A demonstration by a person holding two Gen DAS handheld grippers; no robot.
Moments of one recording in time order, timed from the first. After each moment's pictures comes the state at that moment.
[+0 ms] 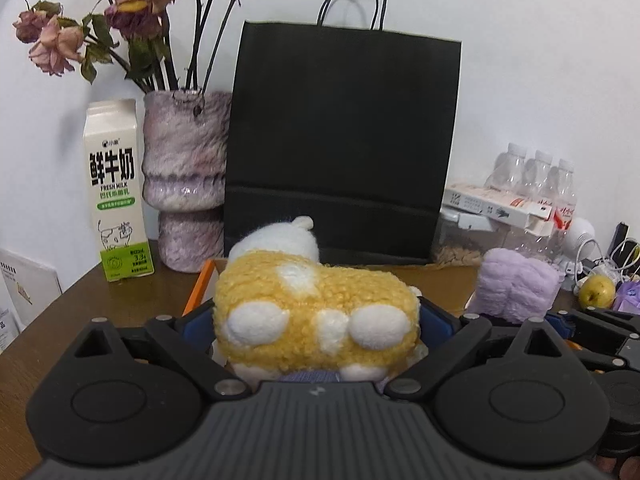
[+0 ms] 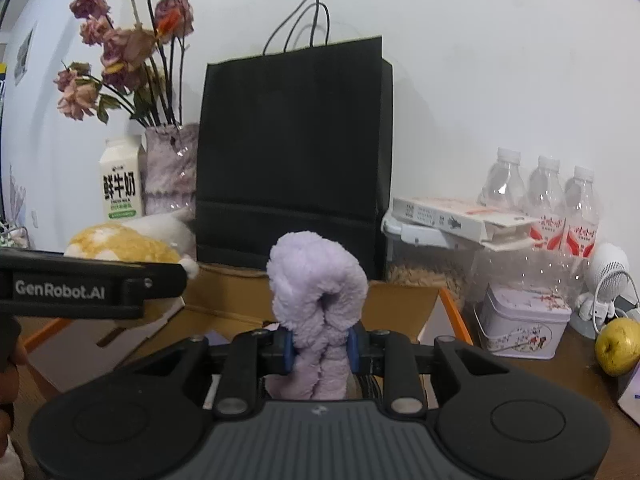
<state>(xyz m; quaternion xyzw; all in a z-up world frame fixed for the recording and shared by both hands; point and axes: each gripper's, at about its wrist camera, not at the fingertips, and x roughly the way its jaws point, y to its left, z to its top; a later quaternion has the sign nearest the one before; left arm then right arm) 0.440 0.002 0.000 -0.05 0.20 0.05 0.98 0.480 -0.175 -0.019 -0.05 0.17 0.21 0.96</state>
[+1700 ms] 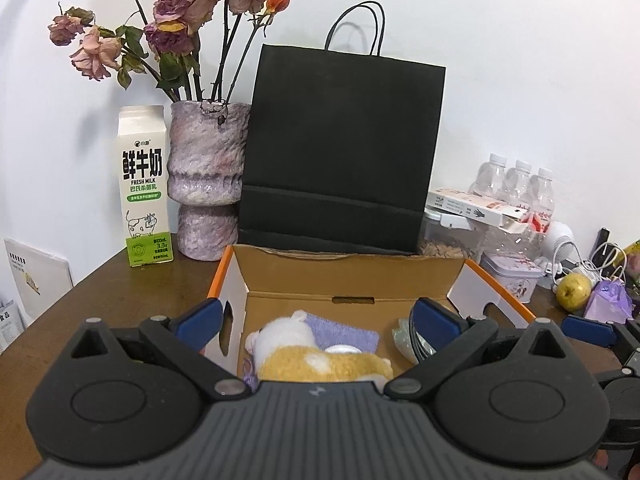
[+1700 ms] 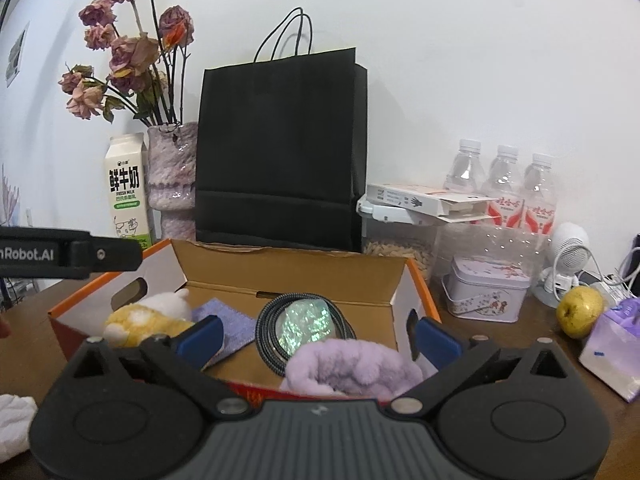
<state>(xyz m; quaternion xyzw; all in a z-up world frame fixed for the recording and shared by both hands) 0.372 0.000 0.007 -0.06 0.18 0.05 0.98 0.420 -0.206 -0.018 -0.04 0.18 0.19 0.97</state>
